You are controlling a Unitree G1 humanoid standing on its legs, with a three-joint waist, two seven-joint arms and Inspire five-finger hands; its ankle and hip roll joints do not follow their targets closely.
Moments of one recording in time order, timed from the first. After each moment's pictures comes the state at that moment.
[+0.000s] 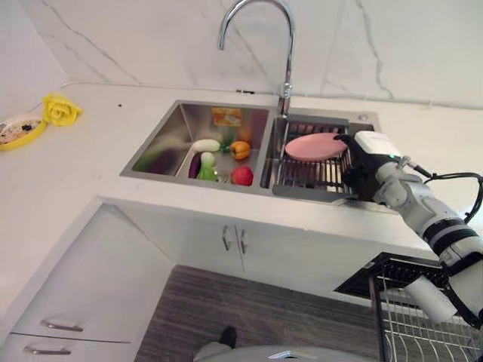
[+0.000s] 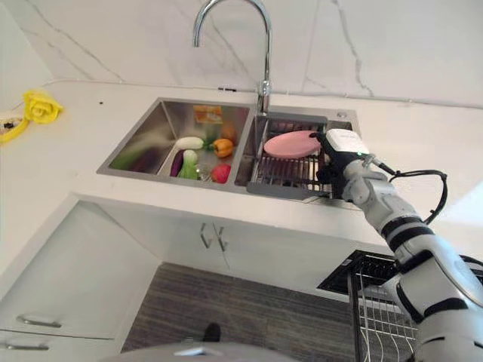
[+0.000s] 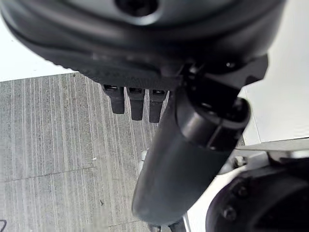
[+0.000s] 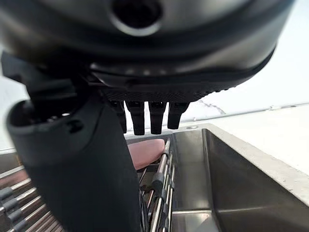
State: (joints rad) left arm 0.11 0.20 -0.38 1.28 0.05 0.00 0.09; right arm -0.79 -0.79 0.68 0.82 -0.32 -0.09 -0.18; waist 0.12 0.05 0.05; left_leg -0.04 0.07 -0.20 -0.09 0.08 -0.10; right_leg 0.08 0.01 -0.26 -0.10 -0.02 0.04
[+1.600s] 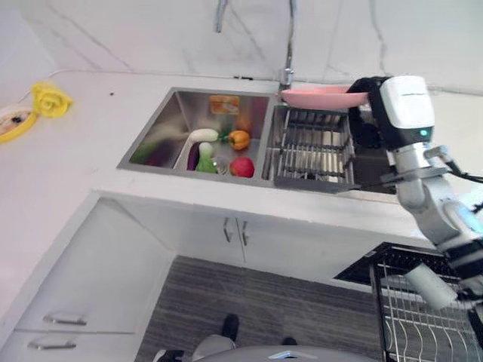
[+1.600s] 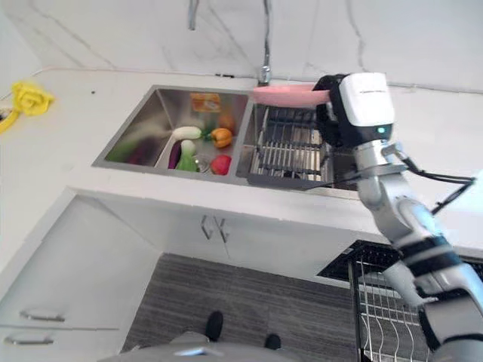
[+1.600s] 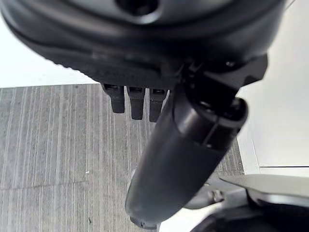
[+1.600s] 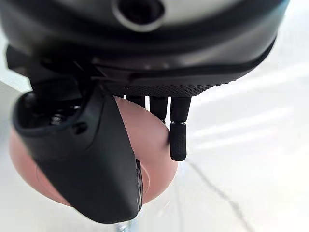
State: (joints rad) left arm 0.07 0.18 -0.21 1.28 0.05 0.02 0.17; right arm -0.46 -0.96 0.27 0.14 -0.59 -0.06 -0.51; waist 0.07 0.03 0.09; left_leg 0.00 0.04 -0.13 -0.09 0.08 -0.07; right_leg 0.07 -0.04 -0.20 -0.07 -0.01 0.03
